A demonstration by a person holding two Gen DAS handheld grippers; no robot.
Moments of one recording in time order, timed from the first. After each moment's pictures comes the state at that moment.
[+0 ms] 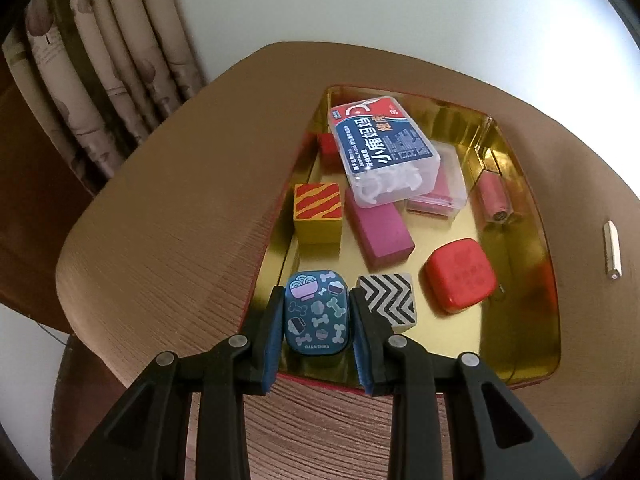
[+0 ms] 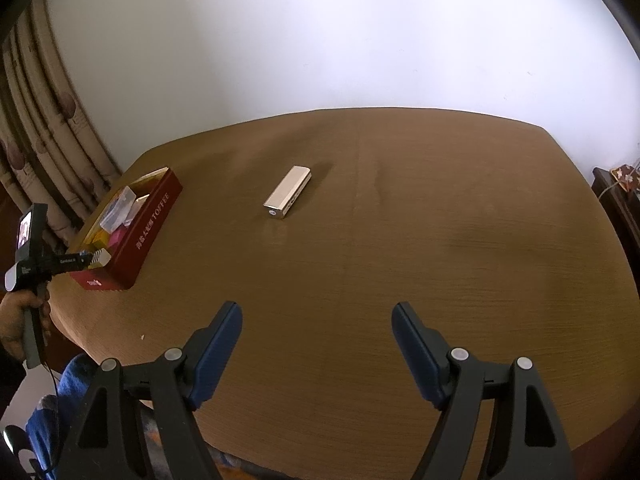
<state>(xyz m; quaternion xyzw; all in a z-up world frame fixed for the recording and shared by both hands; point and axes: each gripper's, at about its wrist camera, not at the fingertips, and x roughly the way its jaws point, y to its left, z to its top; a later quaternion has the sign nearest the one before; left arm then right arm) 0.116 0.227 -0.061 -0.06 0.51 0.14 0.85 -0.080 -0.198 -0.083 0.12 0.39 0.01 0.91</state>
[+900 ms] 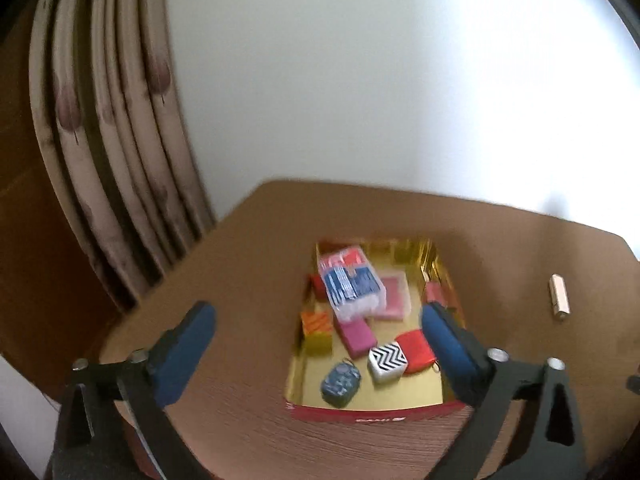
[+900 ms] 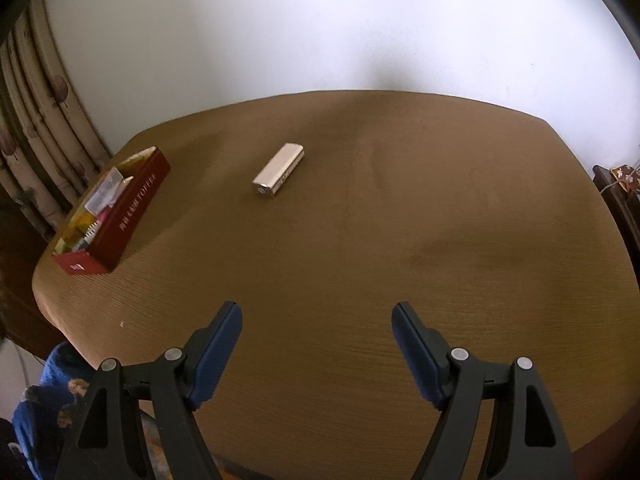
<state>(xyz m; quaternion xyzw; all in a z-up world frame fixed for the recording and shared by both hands) 0.051 0.211 0.040 0.00 0.31 0.11 0.94 -0.072 -0.194 -0.105 0.10 0.41 0.00 0.91</state>
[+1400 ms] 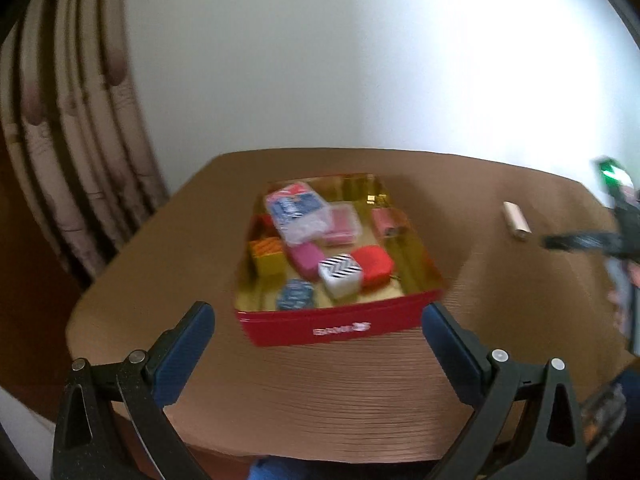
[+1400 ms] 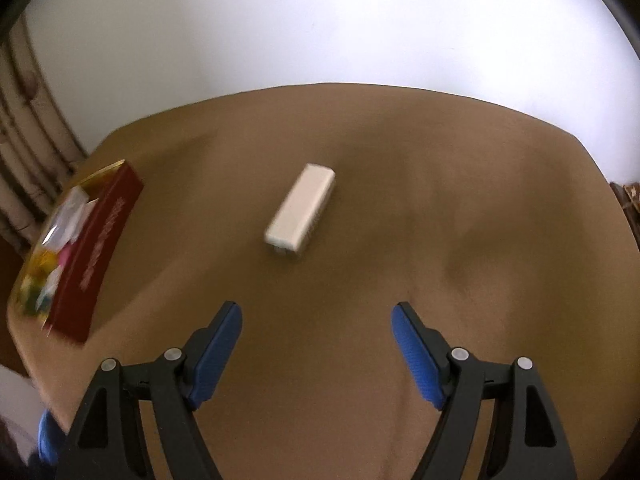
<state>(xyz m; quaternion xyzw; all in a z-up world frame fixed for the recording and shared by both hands) 0.003 0.184 -0.014 0.02 0.34 0.02 0.94 0.056 -0.149 -0.116 0.09 0.44 -0.03 0.89</state>
